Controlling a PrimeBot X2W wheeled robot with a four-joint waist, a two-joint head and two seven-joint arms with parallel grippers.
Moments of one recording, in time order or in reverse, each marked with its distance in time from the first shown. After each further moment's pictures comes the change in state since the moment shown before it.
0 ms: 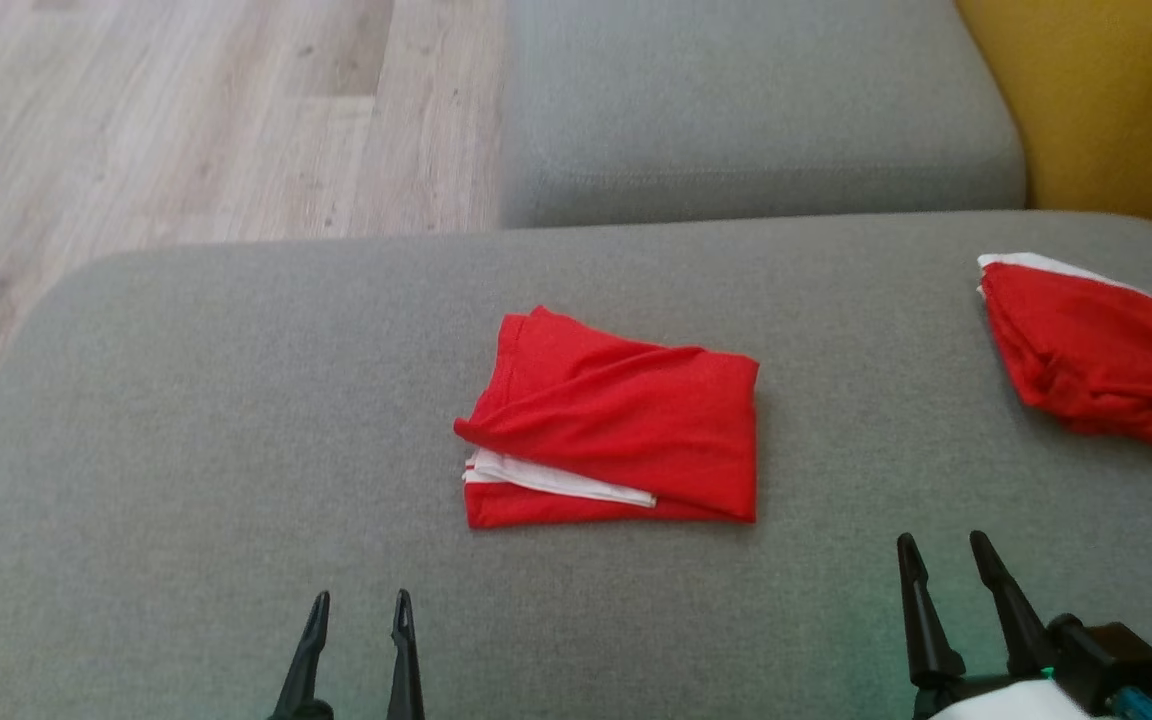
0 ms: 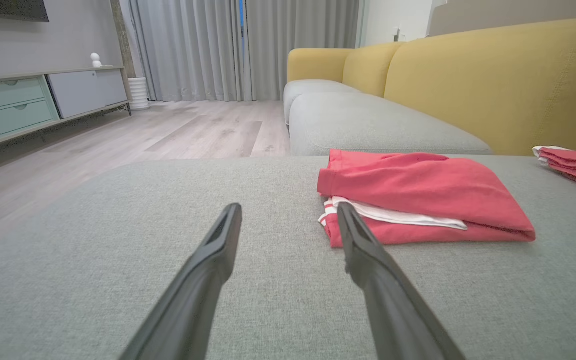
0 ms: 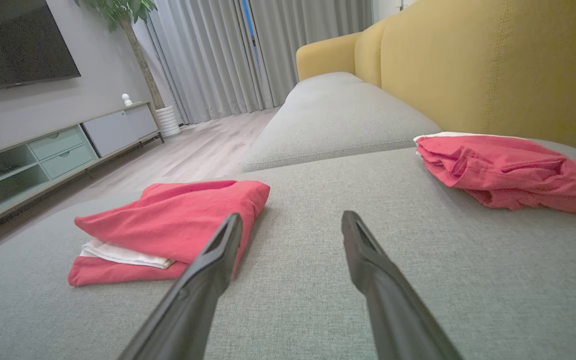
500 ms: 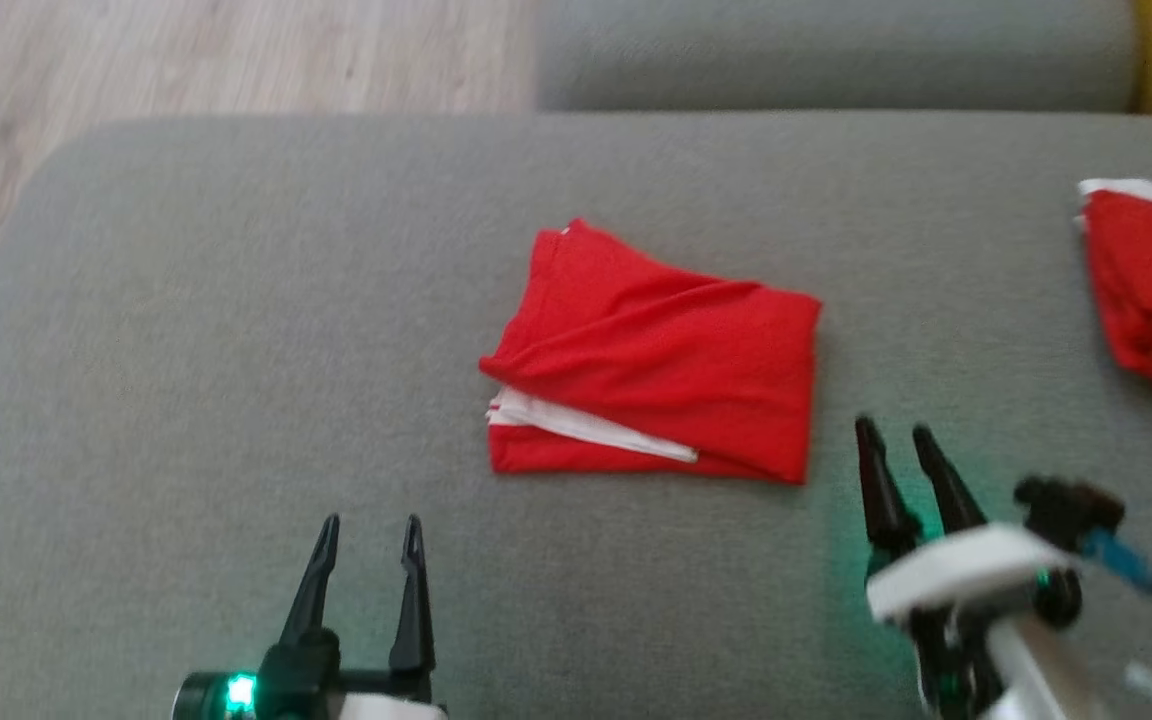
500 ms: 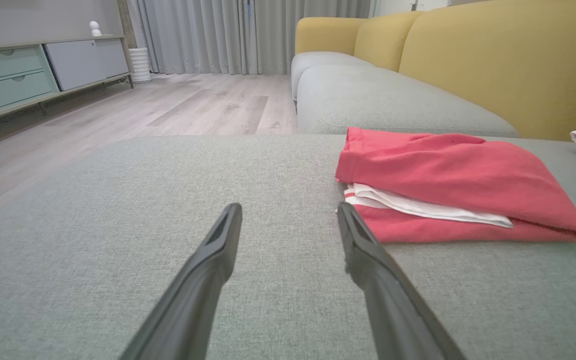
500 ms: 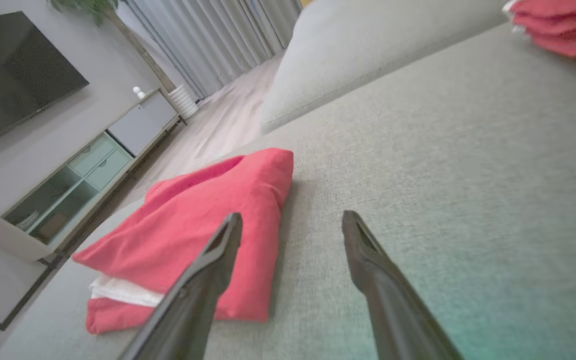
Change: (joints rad) left arm -0.113 -0.001 -0.012 0.013 -0.009 -0.018 0.000; right arm -0.298 -0.022 0.120 0.230 0.352 0.000 0.068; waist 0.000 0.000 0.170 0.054
